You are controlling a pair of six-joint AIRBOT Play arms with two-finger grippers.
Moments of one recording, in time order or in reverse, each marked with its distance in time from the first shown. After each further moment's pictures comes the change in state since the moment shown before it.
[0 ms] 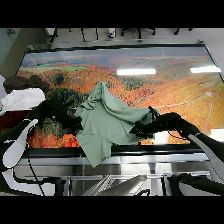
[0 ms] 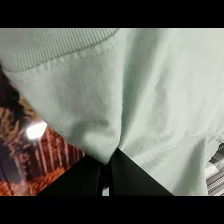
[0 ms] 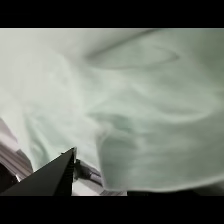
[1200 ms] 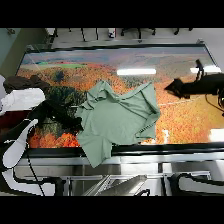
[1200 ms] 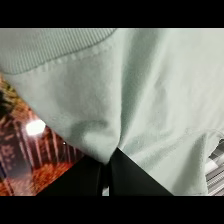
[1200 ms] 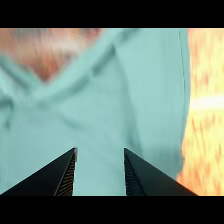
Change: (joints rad) left arm -0.002 0.000 0.000 0.000 0.016 0.000; right arm -0.455 -0.067 0.590 -0.251 -0.210 0.008
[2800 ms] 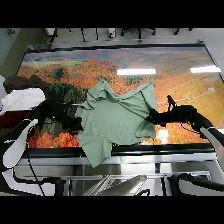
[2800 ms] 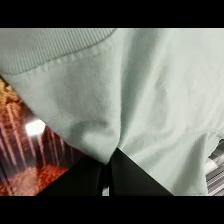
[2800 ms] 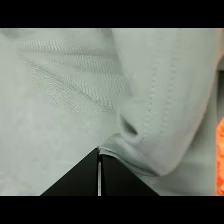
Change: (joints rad) left arm 0.000 0.005 0.000 0.000 -0.002 0.000; right arm 0.210 0.043 -0.500 0.180 0.304 -0.050
